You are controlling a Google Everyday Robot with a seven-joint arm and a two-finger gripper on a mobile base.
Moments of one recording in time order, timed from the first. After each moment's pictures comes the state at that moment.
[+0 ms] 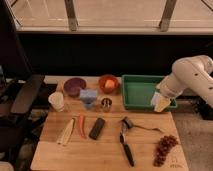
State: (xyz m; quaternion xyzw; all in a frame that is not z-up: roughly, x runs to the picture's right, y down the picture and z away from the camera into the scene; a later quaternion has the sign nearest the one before) arm 0.274 0.054 0.706 -0.24 -0.03 0.15 0.96
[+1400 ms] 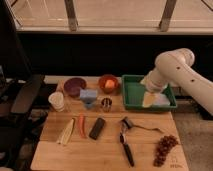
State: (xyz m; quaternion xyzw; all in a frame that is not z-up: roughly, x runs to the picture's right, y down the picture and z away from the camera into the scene) arm 0.185 0.028 0.709 -0.24 -0.08 0.05 0.97
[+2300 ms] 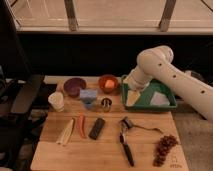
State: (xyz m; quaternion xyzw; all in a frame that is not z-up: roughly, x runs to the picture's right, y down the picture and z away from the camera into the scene) arm 0.119 0.024 0.714 -0.25 -0.12 0.03 0.96
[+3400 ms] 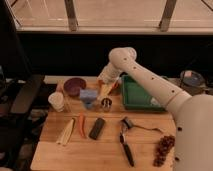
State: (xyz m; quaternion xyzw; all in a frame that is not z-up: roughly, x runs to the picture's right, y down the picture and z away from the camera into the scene) arm -0.029 -0.005 0.826 -0.28 -0.23 0.00 0.93
